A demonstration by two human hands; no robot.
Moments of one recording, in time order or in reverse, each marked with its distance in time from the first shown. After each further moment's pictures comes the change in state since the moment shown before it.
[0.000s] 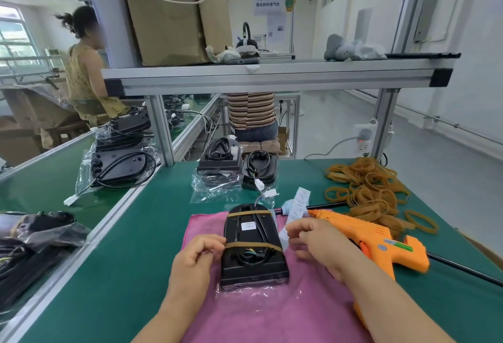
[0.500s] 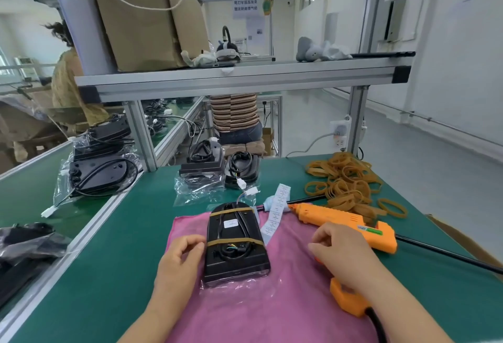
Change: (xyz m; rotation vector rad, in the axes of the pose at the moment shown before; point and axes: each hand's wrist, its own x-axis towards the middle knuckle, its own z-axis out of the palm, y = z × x) left_hand -0.003 0.001 -0.001 0.179 -0.011 -0.082; right_hand -0.056 0.024 -0.049 -0.568 0.299 -0.145
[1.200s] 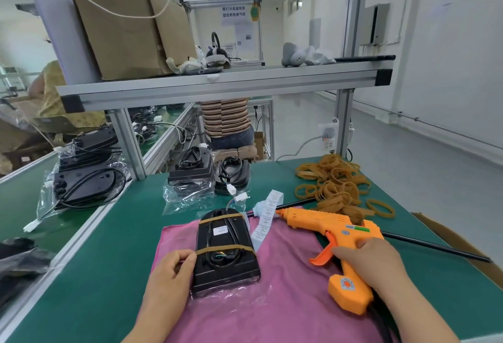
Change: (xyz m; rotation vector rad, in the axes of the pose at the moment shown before) left_hand -0.007 0.006 0.003 0.201 -0.015 -0.054; right_hand 0.005 0.053 -0.019 -0.004 0.111 0.477
